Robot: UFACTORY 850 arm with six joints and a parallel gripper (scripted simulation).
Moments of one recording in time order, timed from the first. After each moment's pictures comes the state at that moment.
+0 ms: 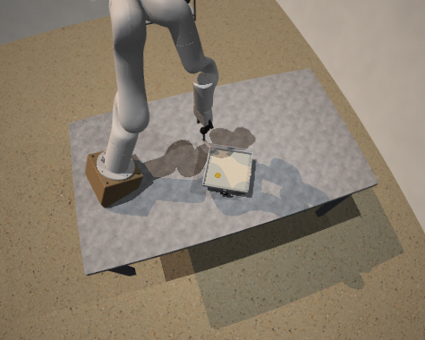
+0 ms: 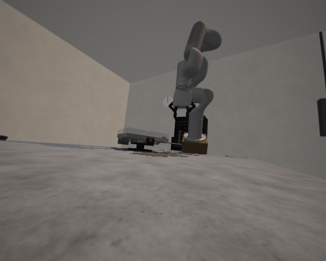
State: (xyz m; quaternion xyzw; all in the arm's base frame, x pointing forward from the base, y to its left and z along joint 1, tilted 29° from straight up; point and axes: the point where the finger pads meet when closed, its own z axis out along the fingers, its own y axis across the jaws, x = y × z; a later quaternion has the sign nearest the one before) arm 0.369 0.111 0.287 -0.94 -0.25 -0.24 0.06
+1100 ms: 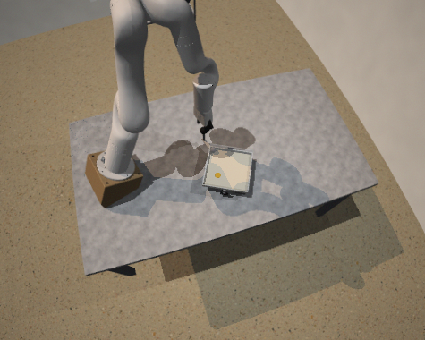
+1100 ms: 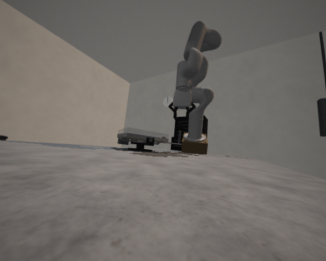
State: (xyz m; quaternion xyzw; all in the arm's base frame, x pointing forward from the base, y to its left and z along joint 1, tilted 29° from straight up) arm 0.371 0.112 0.285 -0.94 -0.25 -0.24 0.06
